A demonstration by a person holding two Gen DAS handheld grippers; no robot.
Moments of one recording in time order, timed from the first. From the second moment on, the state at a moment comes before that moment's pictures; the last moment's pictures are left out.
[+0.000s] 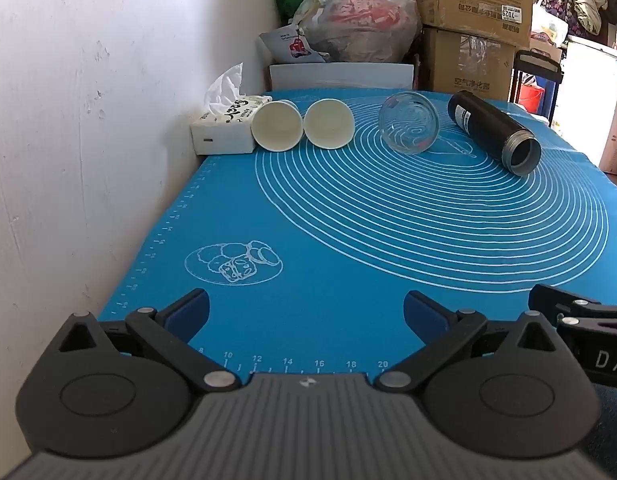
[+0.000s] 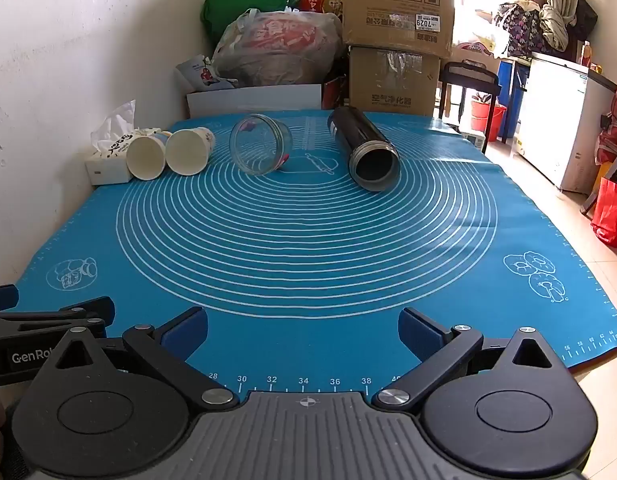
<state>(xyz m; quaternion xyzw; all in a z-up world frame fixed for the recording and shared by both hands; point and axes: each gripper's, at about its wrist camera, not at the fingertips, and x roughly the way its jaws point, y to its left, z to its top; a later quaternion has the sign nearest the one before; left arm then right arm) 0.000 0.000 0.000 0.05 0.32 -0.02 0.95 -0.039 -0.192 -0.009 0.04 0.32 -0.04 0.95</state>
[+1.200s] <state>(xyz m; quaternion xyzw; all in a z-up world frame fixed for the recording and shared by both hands) 0.000 0.000 0.000 0.05 0.33 -0.02 0.94 -0.038 -0.191 -0.010 0.03 0.32 -0.04 0.95</state>
